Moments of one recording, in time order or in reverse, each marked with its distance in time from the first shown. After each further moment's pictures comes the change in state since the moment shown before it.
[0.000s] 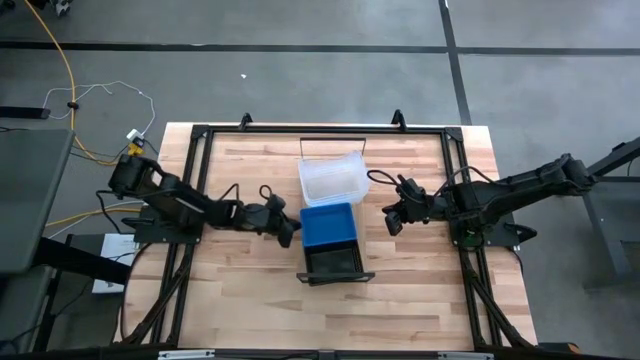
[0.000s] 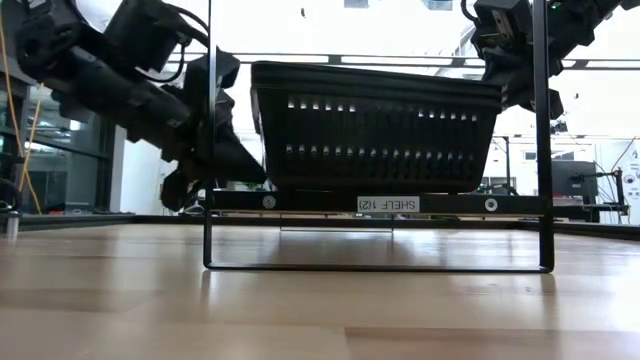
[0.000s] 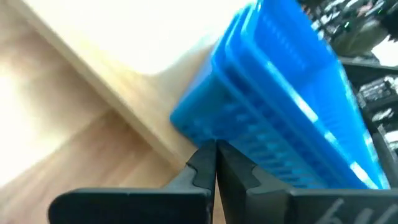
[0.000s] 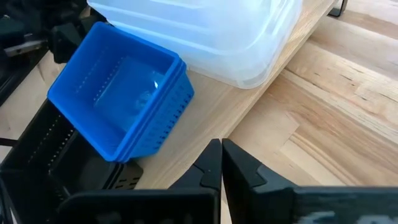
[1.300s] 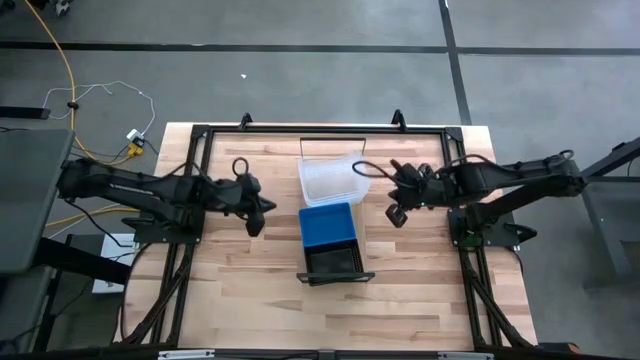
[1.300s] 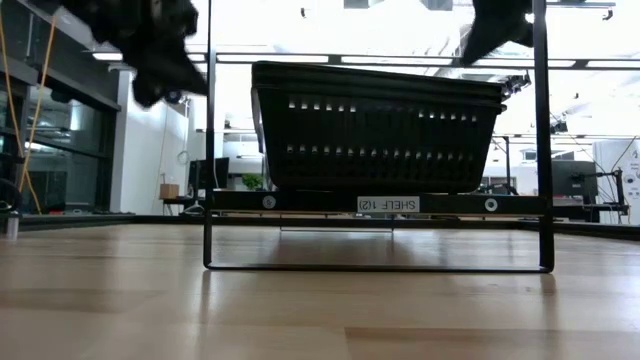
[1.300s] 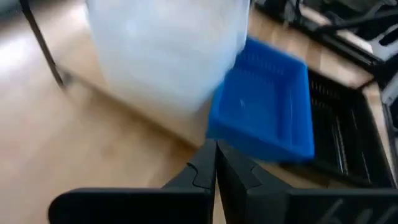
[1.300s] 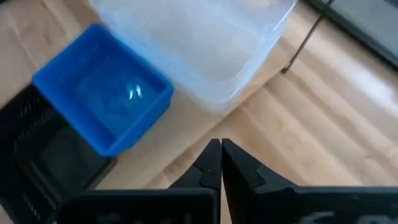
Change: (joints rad) left arm 0.051 -0.629 0.249 -1.015 -0.030 0.370; right arm -0.046 0.156 0.486 -0.520 0.040 -0.243
